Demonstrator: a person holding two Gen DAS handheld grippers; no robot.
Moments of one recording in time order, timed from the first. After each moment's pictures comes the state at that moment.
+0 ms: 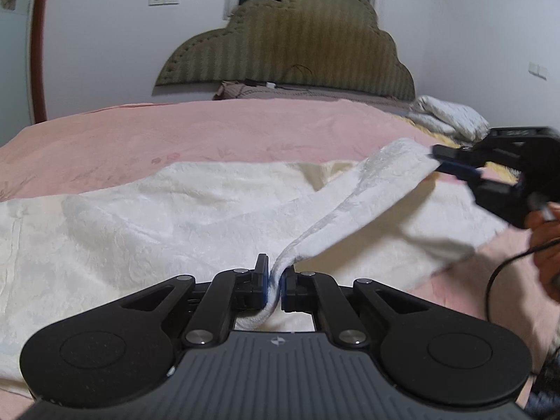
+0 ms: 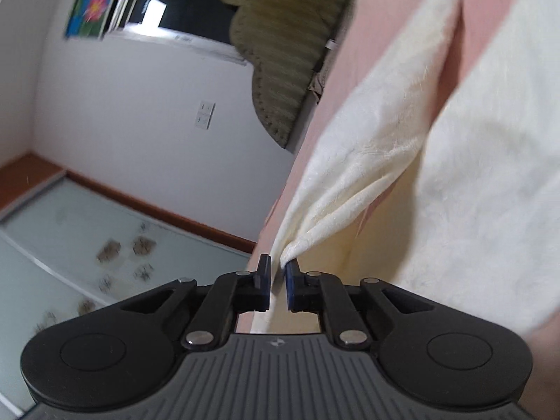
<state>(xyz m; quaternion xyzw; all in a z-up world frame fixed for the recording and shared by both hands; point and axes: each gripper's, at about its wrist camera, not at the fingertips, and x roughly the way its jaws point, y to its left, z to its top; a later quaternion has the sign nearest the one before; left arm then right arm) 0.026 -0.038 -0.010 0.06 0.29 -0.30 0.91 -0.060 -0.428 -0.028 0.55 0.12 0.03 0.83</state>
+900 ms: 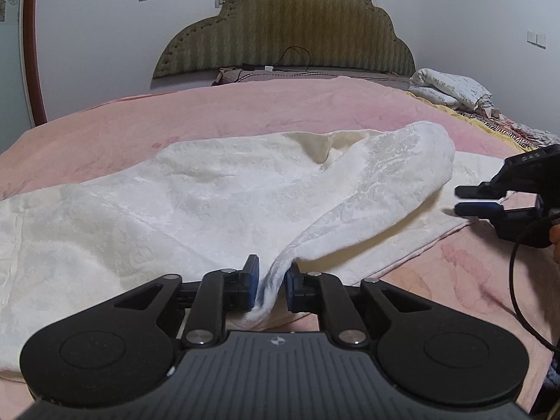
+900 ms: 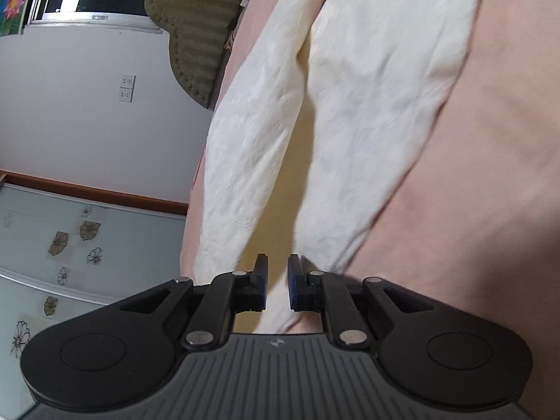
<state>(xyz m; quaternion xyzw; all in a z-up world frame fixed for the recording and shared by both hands) 0.018 -0.047 -0.021 0.10 0.30 -0.29 0.90 -0.110 -0.440 -0.077 0.62 0.23 -0.03 0.75</state>
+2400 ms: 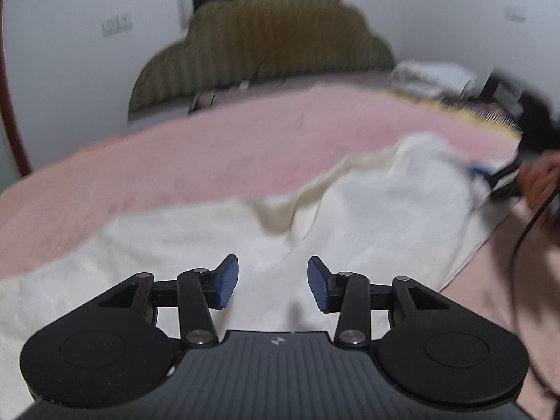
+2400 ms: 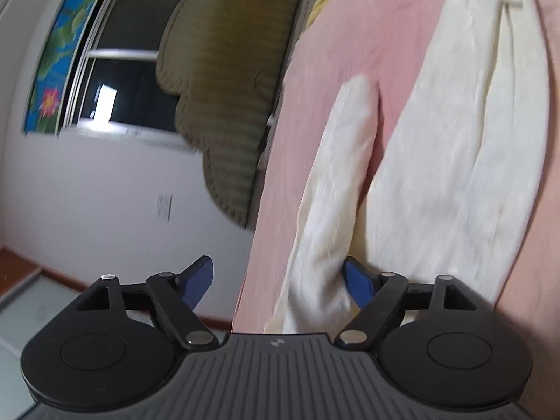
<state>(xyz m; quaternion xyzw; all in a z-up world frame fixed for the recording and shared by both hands) 0.045 -0.139 -0.017 0.16 0.29 -0.30 0.90 -0.093 -0.513 -0.054 0.64 0.01 -0.13 0.76</state>
